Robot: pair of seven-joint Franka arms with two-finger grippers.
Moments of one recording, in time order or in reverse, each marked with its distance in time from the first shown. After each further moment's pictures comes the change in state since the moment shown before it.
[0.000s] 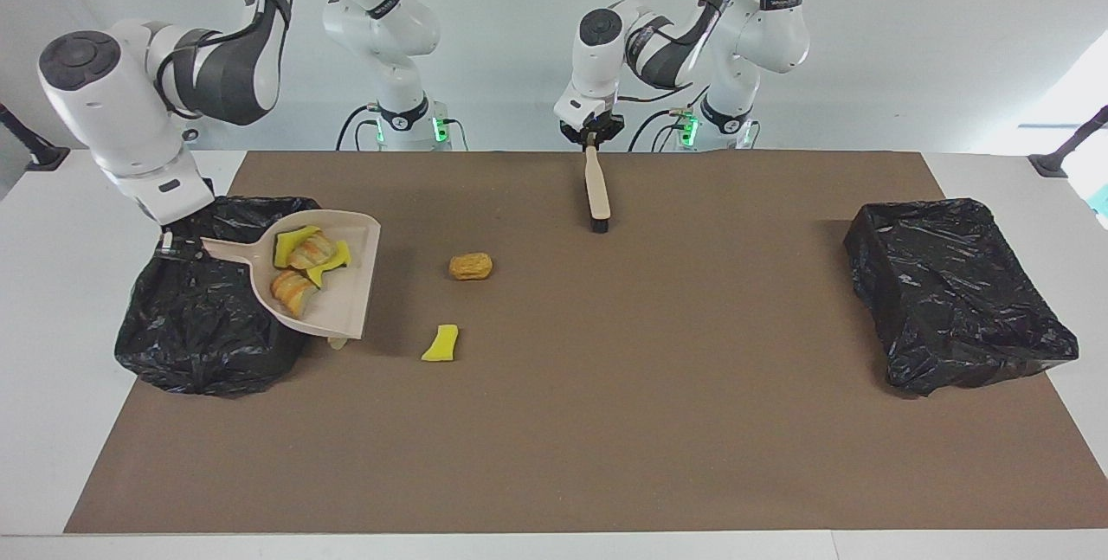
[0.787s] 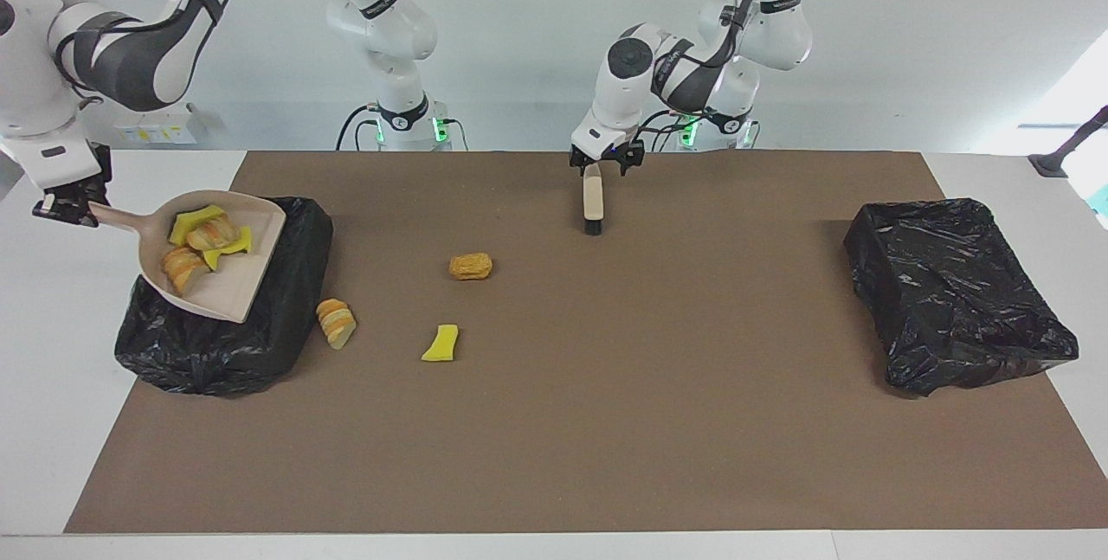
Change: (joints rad) left arm 0.230 0.107 0.026 0.122 -0.001 0.013 0.222; right arm -0.178 -0.017 -0.007 0.017 -0.210 0.053 -0.114
